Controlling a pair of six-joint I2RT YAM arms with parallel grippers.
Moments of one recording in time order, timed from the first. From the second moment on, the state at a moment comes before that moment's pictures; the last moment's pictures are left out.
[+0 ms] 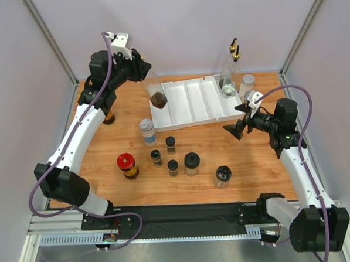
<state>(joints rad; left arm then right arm) -0.29 1.53 1.61 -0.18 0.27 -0.14 -0.03 1.01 0.80 -0.11 -0.93 -0.39</state>
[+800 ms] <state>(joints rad) -0.66 1.57 1.54 -0.16 0.26 -0.31 0.02 1.01 0.77 0.00 -1.00 -0.27</state>
